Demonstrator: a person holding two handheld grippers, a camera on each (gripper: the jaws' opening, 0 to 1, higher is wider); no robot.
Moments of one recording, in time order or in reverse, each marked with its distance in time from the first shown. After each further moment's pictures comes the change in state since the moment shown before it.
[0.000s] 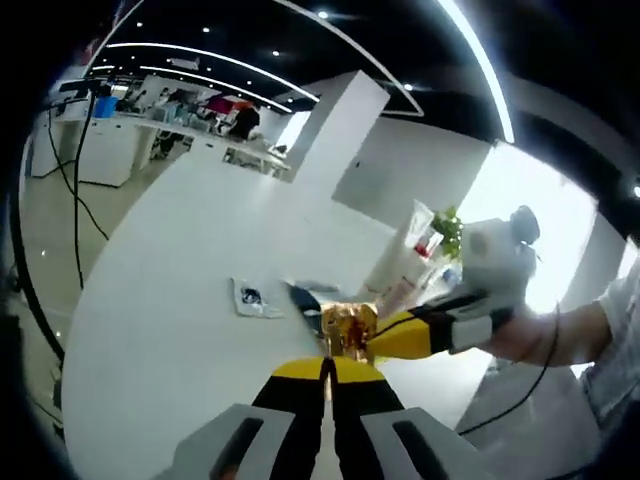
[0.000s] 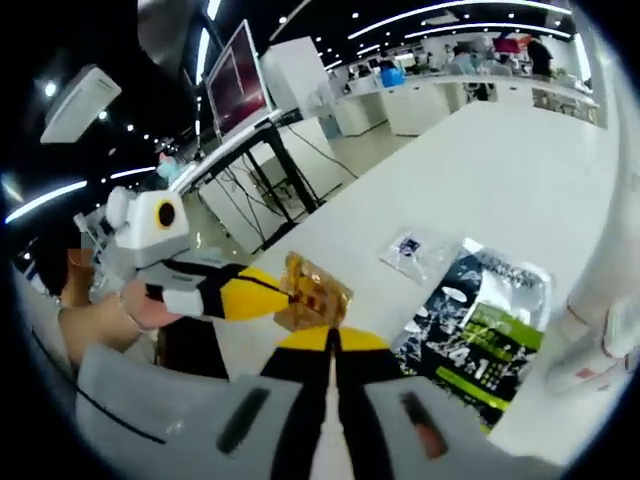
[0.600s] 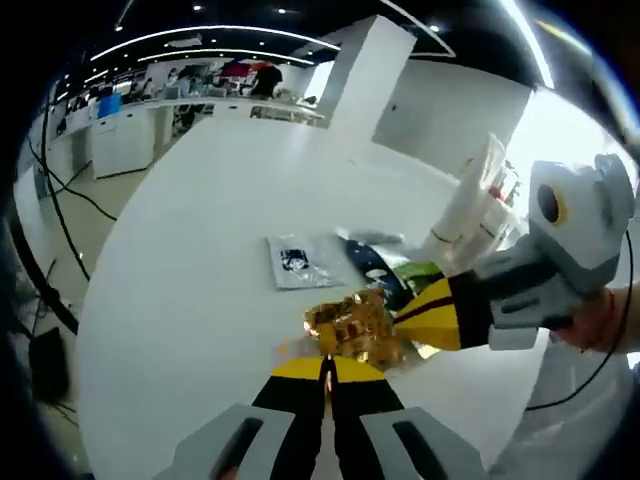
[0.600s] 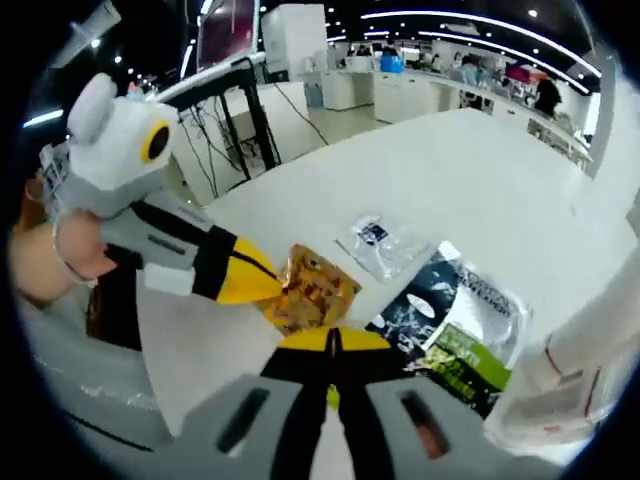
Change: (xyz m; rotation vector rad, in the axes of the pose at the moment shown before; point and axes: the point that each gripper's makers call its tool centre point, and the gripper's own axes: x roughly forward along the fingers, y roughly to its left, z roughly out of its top) left arm 0.037 0.051 -0.035 0.128 0.267 0.228; right arm 0.033 -0.045 -0.017 -0.268 0.143 -0.230
